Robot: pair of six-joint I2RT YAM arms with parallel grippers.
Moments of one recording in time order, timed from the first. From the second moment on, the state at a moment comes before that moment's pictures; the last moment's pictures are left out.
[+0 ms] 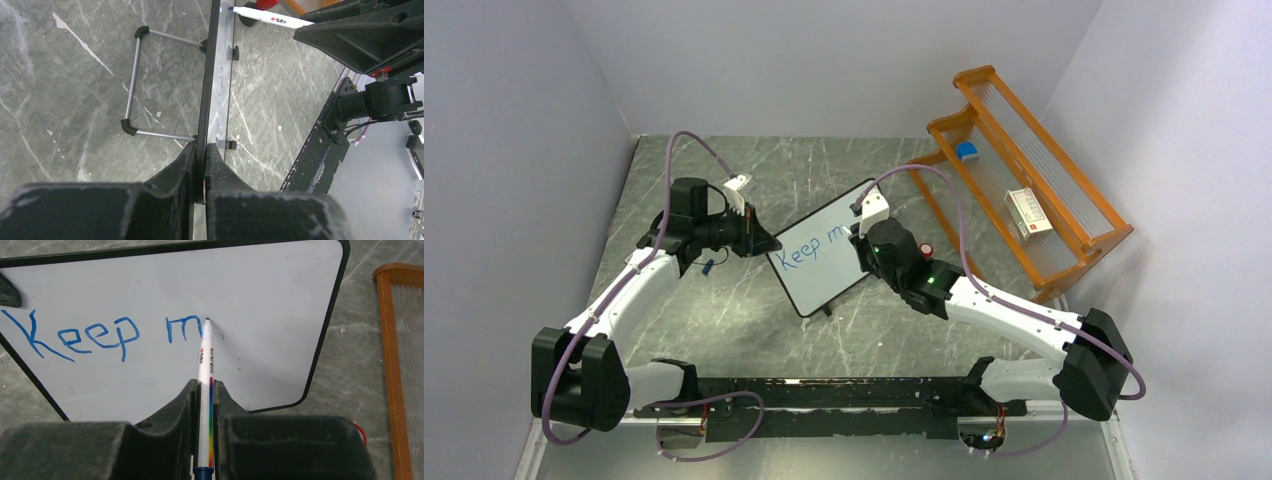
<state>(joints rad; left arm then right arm) -0.21 1.23 0.84 -0.26 0.79 -0.08 0.90 1.23 0.84 -0.05 0.39 0.11</state>
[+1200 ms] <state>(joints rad) -0.21 1.23 0.84 -0.26 0.79 -0.08 0.90 1.23 0.83 -0.08 0.39 0.11</state>
